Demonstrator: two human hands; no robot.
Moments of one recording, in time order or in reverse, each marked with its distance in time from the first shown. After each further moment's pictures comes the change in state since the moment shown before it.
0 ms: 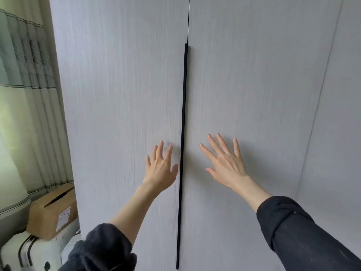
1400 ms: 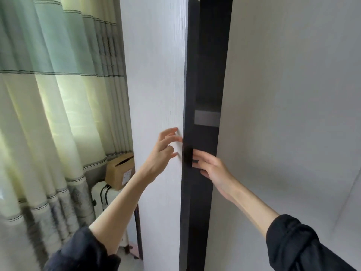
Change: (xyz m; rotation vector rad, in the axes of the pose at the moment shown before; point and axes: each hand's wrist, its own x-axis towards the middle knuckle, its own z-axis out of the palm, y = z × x) left_hand -0.110 0.009 -0.089 -0.849 0.131 -0.151; right_hand -0.053 -0.098 -0.074 1.756 -0.483 0.161
